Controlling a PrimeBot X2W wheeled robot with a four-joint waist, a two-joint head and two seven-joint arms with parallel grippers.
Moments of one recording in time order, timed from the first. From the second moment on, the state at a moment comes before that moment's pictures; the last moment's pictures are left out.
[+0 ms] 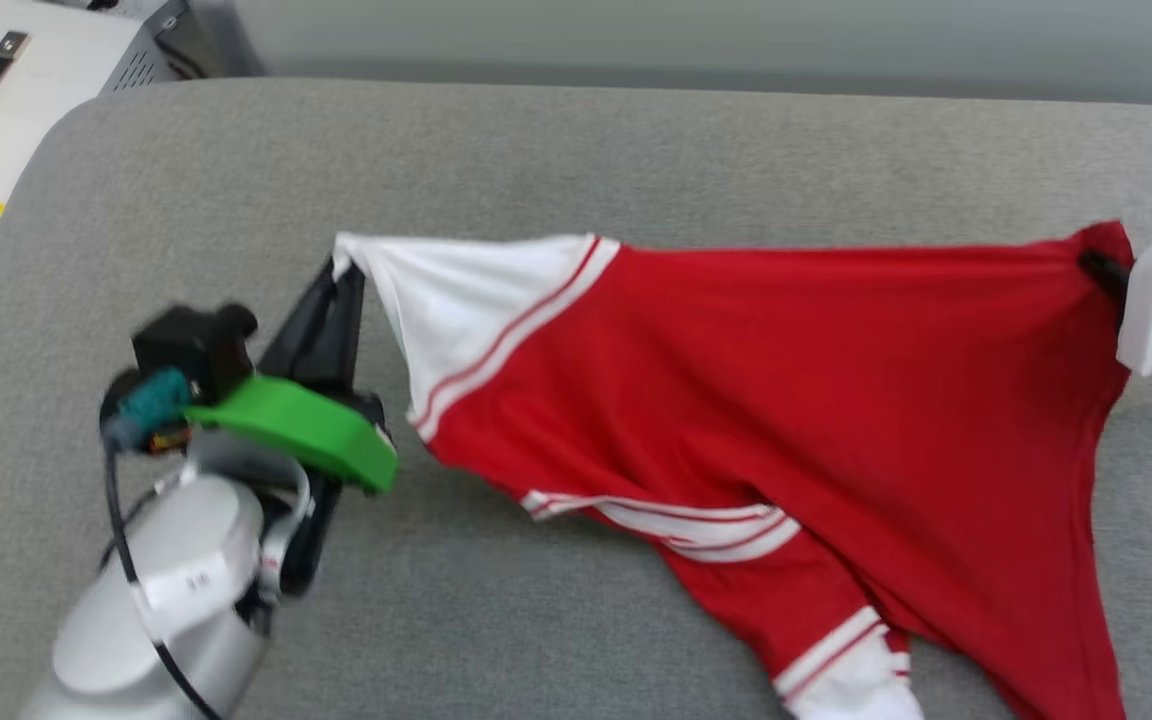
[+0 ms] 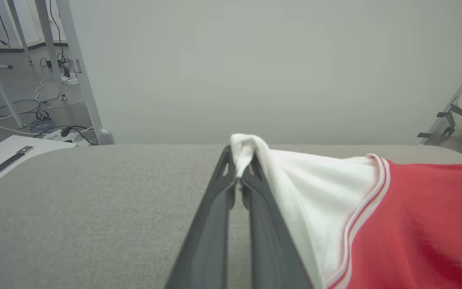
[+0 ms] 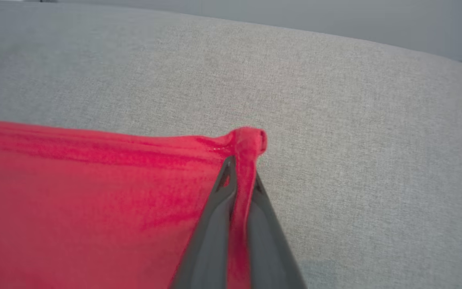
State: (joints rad) left arm -0.43 0.45 -0.49 0.09 -0.67 0.16 -0.18; right arm -0.81 -0.61 0.55 0.66 0.84 0.13 0.42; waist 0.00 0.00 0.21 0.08
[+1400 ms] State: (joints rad) left arm -1.70 0.38 -0.40 0.89 -0.60 0.06 -0.17; right arm -1.76 -0.36 0.29 1.02 0.43 0.14 -0.06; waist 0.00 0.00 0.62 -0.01
